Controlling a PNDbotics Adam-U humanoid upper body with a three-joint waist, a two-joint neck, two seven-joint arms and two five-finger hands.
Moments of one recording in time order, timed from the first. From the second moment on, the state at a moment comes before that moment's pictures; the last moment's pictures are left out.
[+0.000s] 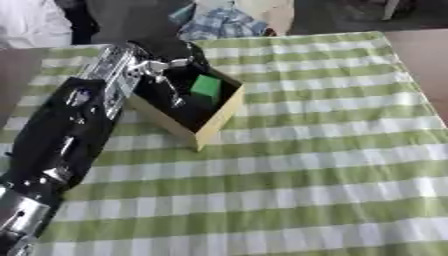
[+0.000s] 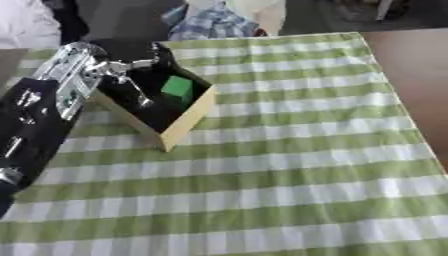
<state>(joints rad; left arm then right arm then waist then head) -1.16 0.28 -0.23 -0.96 -1.09 -0.37 -0.47 -0.49 -0.37 -0.30 -1.98 0.31 -0.20 -0.30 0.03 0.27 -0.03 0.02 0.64</state>
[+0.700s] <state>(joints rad) -1.08 0.40 -0.21 -1.44 -0.80 -0.23 -0.38 -0.48 -0.39 -0.30 -1.98 0.31 -0.20 -0.30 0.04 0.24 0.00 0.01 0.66</state>
